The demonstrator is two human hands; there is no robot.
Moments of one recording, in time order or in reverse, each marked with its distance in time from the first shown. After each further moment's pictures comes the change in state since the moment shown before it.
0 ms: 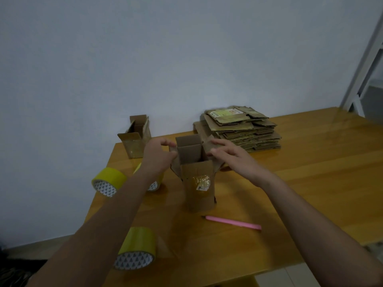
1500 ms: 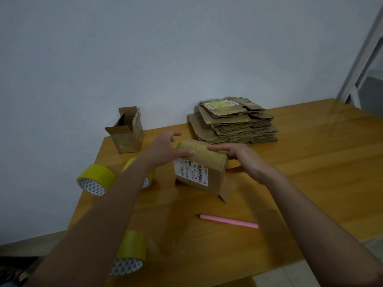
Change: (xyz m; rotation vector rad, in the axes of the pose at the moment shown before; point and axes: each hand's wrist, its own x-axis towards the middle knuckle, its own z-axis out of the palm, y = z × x) left_hand 0.031 -0.001 0.023 0.194 -0.367 0.108; right_hand 0.007 0.024 -0.013 0.095 0.019 0.191
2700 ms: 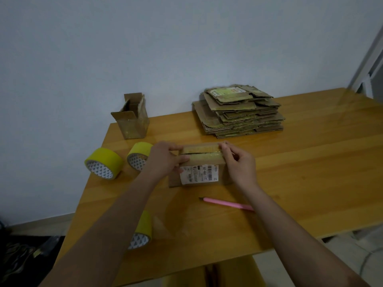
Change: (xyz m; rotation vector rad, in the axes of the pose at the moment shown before) left_hand -0.047 -0.024 0.028 -0.268 0.048 -0.177; right_hand -0.014 0.047 0.061 0.062 0.490 -0.181
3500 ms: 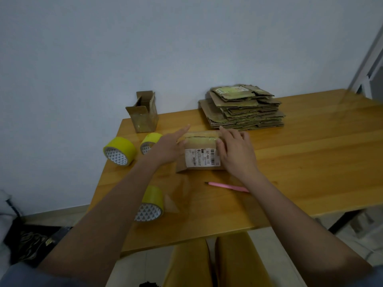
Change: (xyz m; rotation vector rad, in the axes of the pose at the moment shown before) left_hand -0.030 0.008 -0.019 0.489 -0.068 0.172; right_hand -0.019 -0.023 0.000 -0.802 -0.032 -0.352
